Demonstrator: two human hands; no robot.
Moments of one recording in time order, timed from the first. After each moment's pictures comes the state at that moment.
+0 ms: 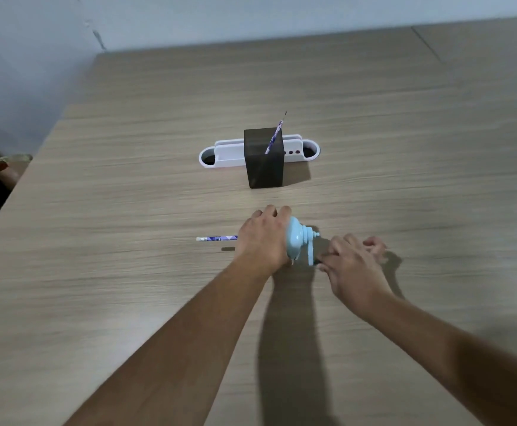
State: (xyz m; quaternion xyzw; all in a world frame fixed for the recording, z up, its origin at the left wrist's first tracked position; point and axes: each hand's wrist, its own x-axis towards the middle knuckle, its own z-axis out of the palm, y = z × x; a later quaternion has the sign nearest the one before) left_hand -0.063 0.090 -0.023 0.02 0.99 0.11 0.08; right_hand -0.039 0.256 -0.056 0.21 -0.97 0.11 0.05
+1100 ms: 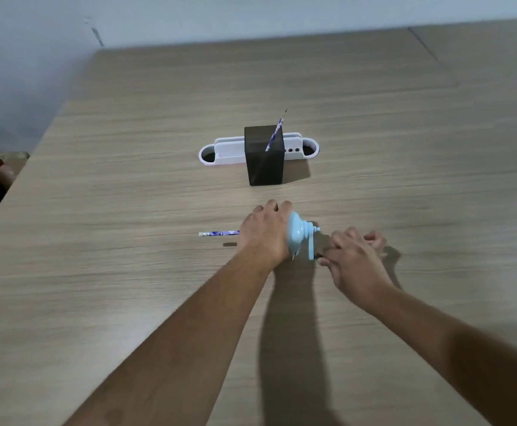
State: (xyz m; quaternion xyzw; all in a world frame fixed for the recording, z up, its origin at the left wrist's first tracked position) left_hand -0.065 0.090 -0.024 0.02 0.99 0.10 0.08; right_hand -0.044 0.261 -0.058 0.22 -0.97 0.13 0.05
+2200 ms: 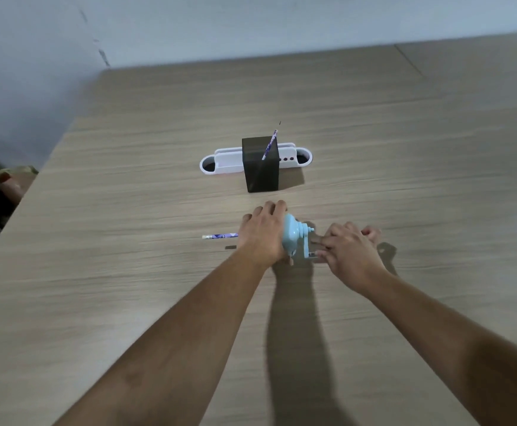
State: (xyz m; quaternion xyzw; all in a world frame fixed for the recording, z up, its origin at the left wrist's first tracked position) left_hand -0.062 0.092 -0.018 0.02 0.99 0.11 0.10; right_hand -0.052 0.264 -0.045 0.17 -0.98 0.12 -0.01
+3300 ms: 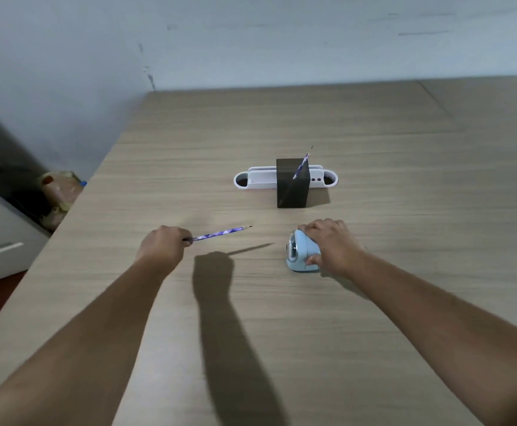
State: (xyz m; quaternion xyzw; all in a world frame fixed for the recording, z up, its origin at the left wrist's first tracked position) left_hand -0.004 -0.121 0.001 -0.16 0.98 0.07 0.06; right_hand -0.077 0.196 -0.006 0.29 -0.95 0.07 -0.09
